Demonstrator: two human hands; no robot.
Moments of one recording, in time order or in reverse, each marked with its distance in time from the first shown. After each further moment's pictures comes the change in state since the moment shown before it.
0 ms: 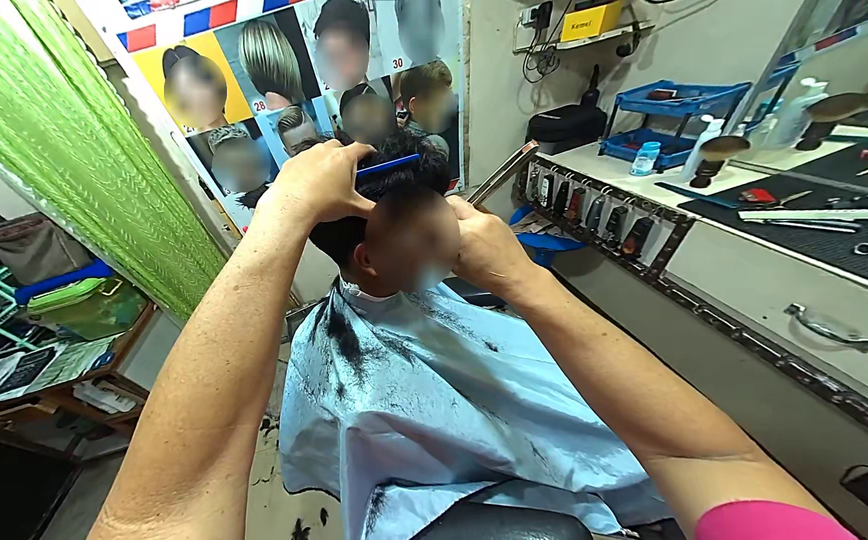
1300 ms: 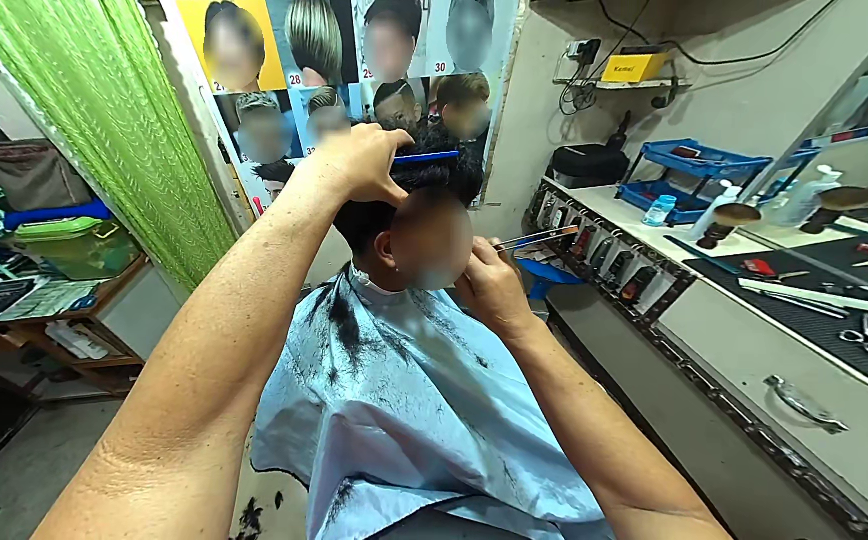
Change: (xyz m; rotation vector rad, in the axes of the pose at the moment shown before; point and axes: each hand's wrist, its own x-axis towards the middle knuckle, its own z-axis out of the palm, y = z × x) left_hand 0.001 -0.004 0.001 -0.036 0.010 0.012; right_hand -0.039 -0.002 0.034 0.010 0.139 -0.064
